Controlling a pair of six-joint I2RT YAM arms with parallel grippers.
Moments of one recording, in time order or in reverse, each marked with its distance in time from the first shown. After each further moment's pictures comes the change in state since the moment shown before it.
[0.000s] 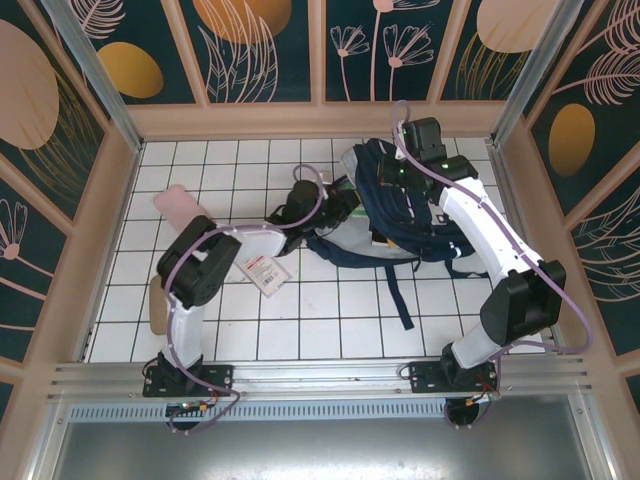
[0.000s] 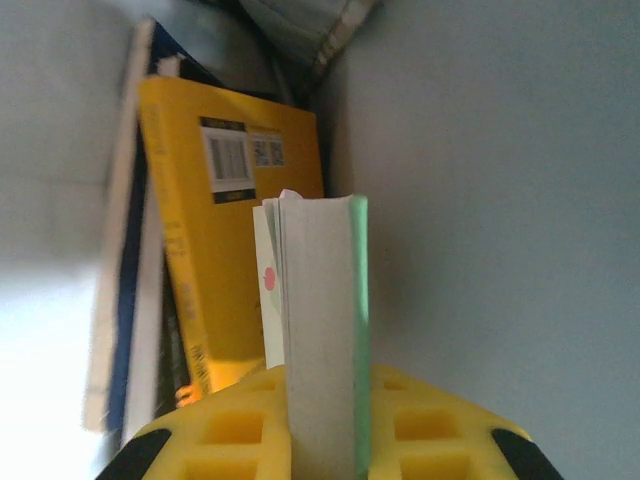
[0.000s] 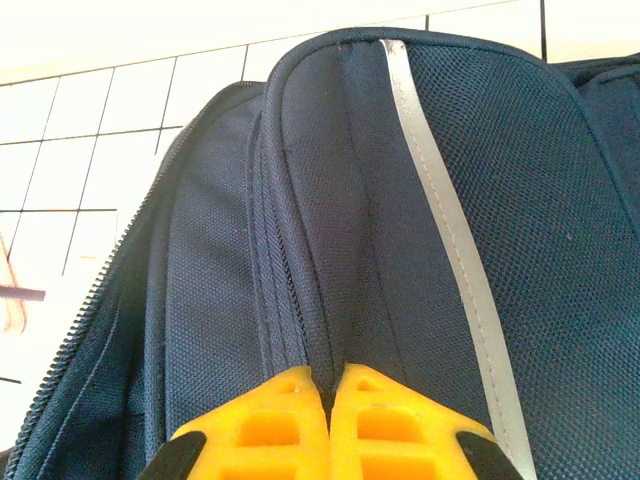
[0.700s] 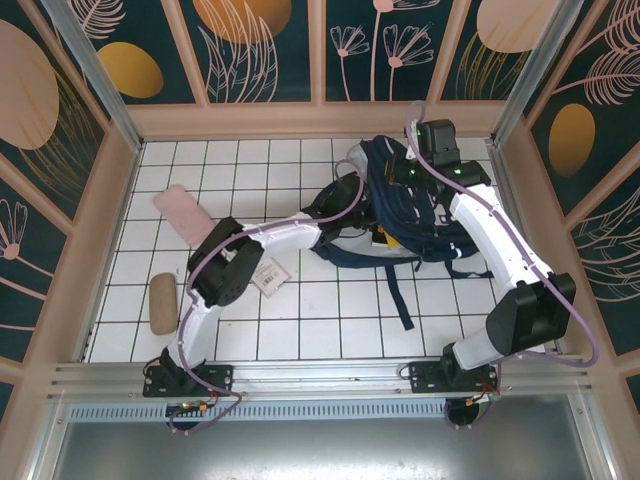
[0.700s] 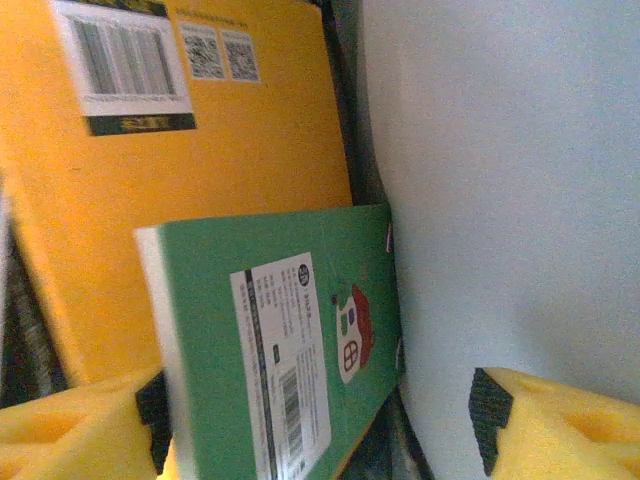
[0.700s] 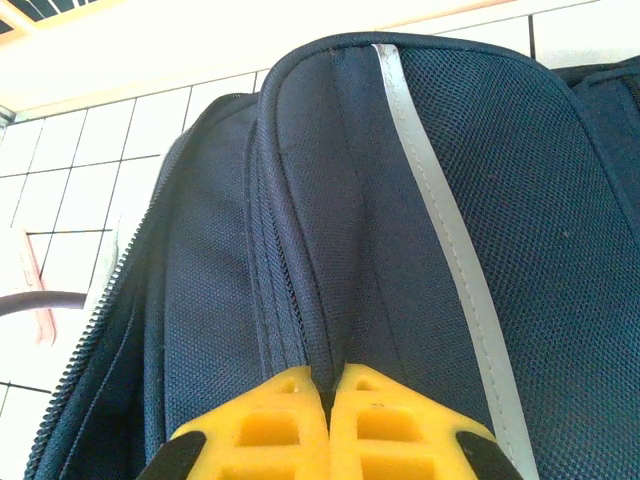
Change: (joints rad) left arm -0.124 0.084 0.321 -0.434 -0.146 0.175; right arm -0.052 -0.069 -0.064 0.046 -0.051 0.015
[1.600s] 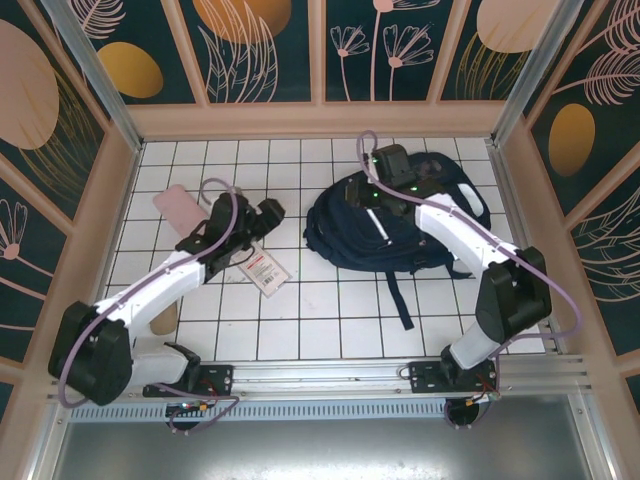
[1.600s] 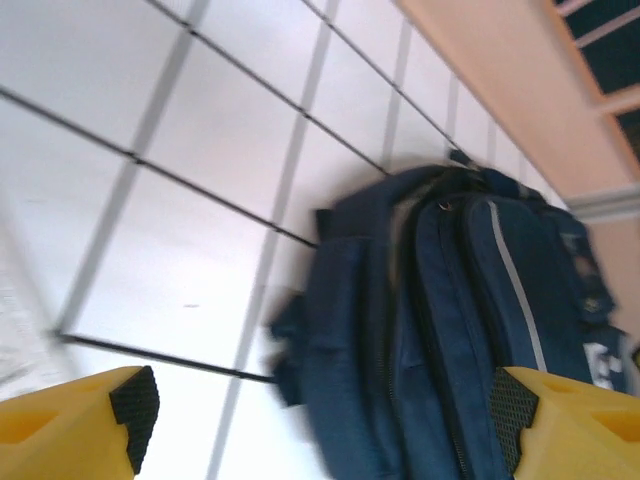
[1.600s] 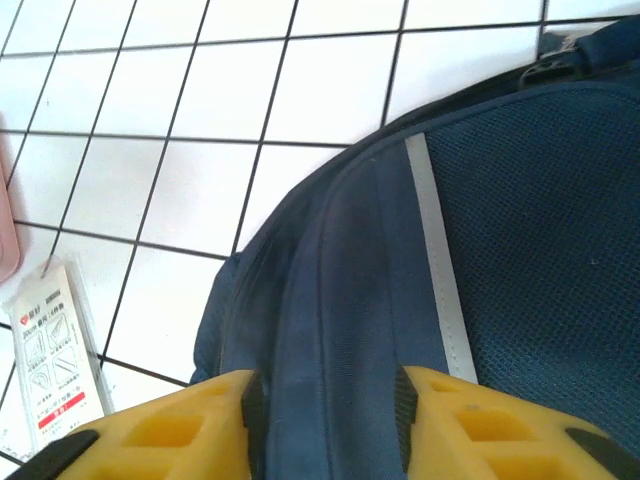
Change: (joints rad) left arm 0.354 -0.898 -0.771 -0.329 -0.226 0.113; right arm 0.200 0.116 -0.147 0.191 0.071 0.005
